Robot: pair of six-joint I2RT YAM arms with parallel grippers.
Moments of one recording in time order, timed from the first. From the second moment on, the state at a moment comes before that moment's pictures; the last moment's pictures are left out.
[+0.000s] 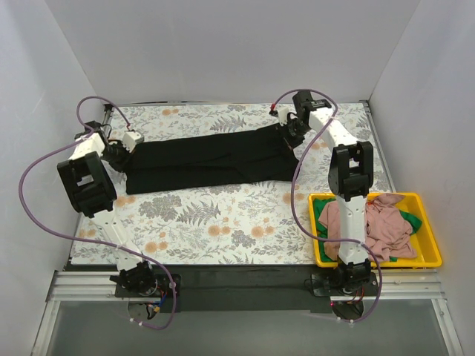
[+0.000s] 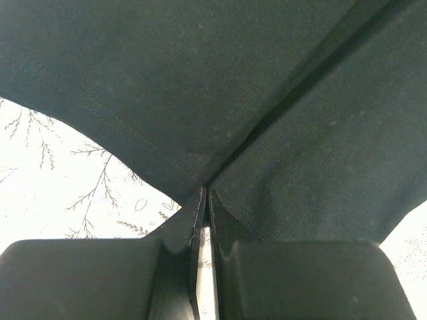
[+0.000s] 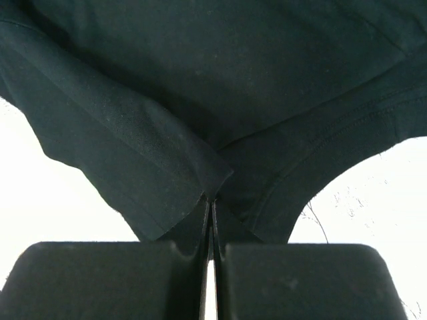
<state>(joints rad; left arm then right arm) 0.39 2.12 1.62 -0.84 0.49 1.10 0.25 2.29 2.05 -1.01 -0.46 -0.40</state>
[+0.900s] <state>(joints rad) 0.48 1.87 1.49 -0.92 0.63 0.77 0.16 2.05 1.85 -1.03 -0.50 -0.43</state>
